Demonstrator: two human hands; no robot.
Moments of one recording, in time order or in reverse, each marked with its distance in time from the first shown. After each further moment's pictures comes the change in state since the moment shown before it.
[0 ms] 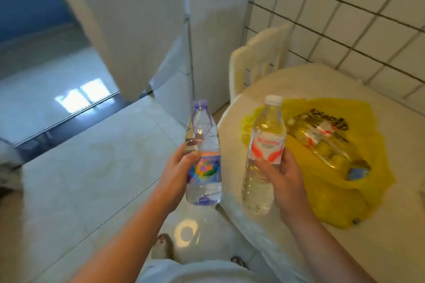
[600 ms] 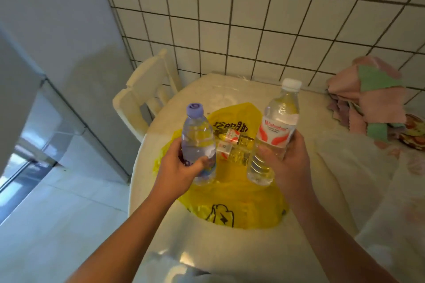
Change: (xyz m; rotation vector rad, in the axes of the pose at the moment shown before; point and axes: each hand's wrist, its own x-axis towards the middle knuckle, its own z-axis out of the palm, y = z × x) left_hand 0.114 0.012 0.213 0.429 -0.461 0.403; right_hand 0.054 -0.049 -0.186 -0.194 0.583 -0.207
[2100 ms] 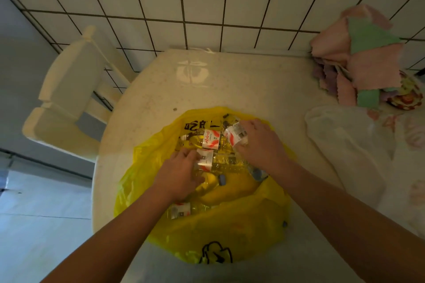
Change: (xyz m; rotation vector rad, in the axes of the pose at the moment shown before) left_hand 0.143 -0.089 0.067 1.018 -0.694 0.051; right_hand 0.153 0.124 0.020 -1.151 -0.335 0.079
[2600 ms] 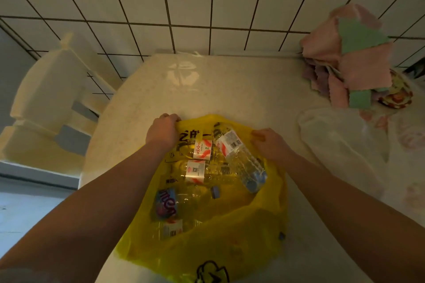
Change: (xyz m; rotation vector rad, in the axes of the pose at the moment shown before) left_hand 0.139 -0.036 -0.035 -0.109 0.188 -0.205; right_hand 0.042 0.078 0.020 0.424 -0.129 0.321
